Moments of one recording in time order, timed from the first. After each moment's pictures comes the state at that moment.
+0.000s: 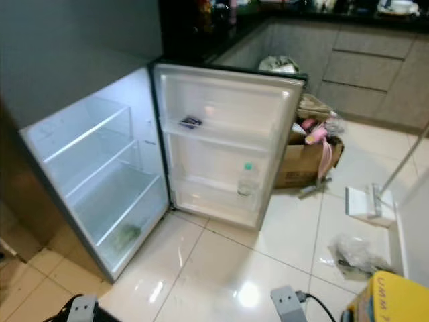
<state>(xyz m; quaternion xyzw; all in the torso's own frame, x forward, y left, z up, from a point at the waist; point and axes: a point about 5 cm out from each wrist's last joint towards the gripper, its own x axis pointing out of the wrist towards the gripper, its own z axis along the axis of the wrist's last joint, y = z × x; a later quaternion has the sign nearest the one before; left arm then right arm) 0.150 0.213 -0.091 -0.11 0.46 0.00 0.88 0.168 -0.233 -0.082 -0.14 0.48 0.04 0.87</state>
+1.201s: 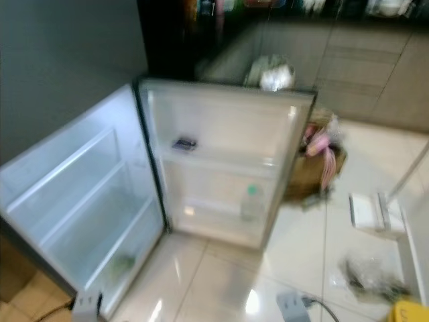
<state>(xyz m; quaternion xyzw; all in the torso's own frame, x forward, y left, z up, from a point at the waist) 0.163 0.210 -0.084 -0.11 0.43 -0.03 0.89 0.163 -0.235 -0.084 -0.14 0.49 0.03 0.86</state>
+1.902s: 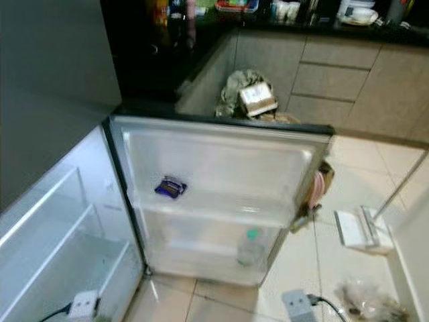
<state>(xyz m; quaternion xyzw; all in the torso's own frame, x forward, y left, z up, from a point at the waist) 0.148 0.217 -0.090 -0.11 0.45 -0.01 0.88 0.175 -0.220 -0.081 -0.12 0.47 0.05 0.87</state>
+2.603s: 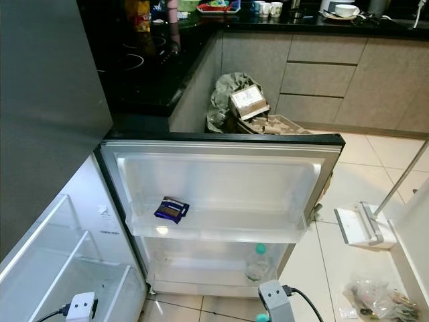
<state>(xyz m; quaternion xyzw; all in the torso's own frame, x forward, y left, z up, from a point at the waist) 0.152 0.214 -0.089 -0.11 0.45 -0.03 0.88 0.181 -0.201 -0.077 -0.04 0.45 0.18 0.88</state>
